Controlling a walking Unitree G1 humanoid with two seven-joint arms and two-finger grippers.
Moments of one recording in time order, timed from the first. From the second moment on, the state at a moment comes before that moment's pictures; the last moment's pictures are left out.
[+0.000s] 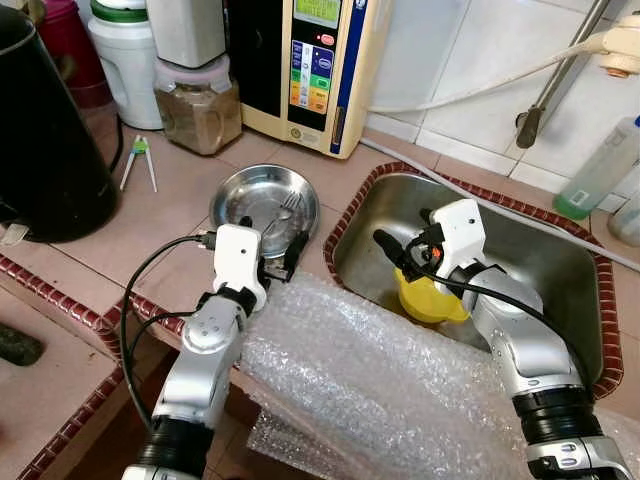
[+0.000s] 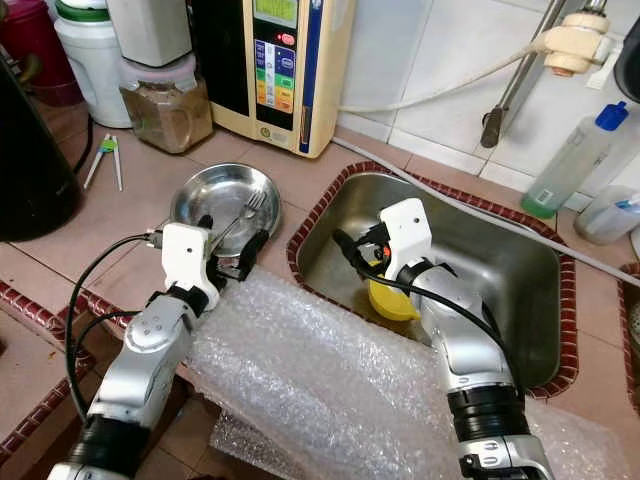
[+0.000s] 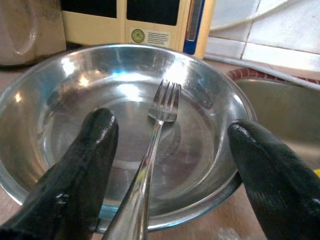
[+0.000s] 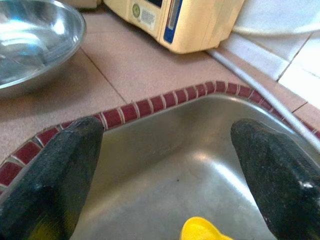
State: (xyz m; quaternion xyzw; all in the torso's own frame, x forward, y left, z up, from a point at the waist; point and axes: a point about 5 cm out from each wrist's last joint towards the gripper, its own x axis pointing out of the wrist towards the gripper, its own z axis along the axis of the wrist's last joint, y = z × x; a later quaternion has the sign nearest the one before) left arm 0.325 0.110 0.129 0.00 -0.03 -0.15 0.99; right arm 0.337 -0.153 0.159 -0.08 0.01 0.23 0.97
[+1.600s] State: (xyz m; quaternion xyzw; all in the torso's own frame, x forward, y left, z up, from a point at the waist) left arm 0.353 0.138 0.166 -0.06 -0.11 -0.08 0.99; right arm 0.318 -0.133 0.174 -0.05 0.01 0.36 0.93
